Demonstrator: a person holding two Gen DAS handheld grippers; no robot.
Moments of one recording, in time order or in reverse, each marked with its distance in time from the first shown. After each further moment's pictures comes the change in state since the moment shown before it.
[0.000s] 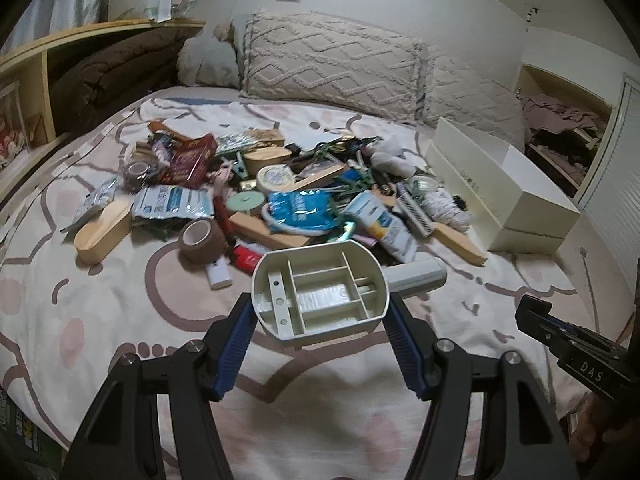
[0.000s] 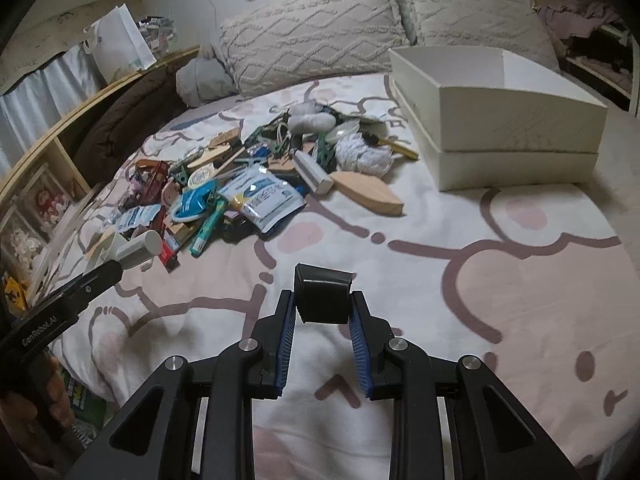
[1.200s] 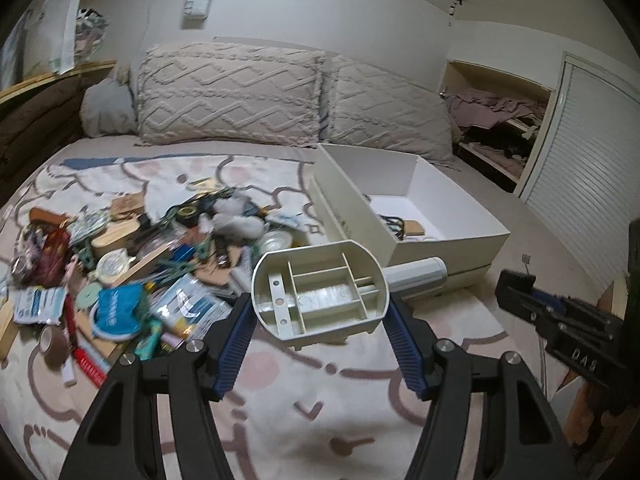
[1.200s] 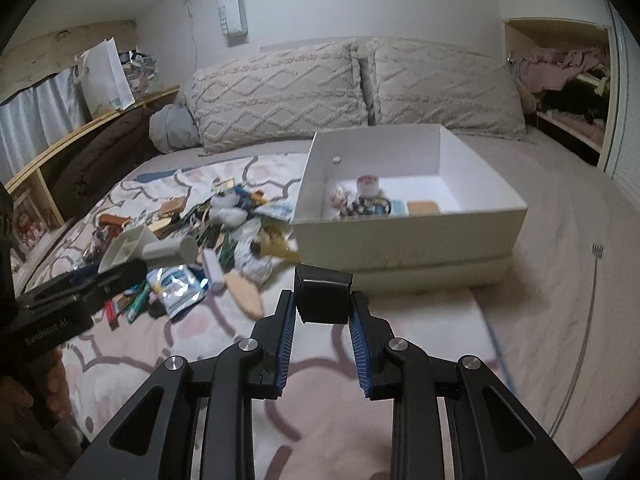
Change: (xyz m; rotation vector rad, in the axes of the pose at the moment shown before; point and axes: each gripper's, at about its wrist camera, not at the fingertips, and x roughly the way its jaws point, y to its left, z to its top) left arm 0.034 -0.163 0.070 0.127 -0.066 -0.204; right arm -0.059 -0.112 0.085 -0.076 -0.157 -0.094
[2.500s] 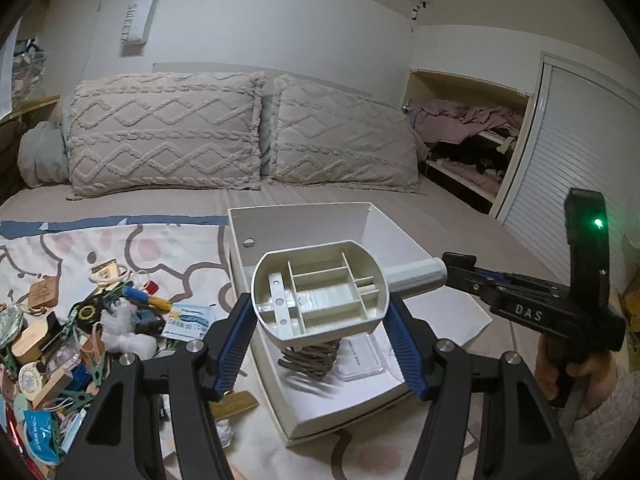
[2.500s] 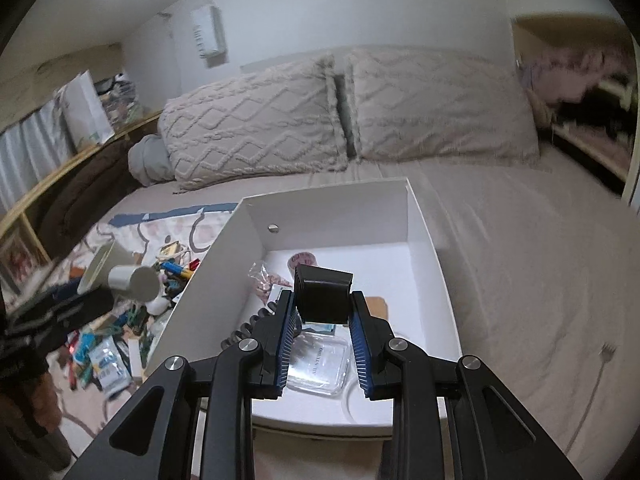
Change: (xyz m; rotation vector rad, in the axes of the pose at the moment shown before) left arm 0.105 -0.086 0.107 0.065 -0.058 -0.108; right arm 0.091 -0.137 0.118 0.032 -0.003 0.085
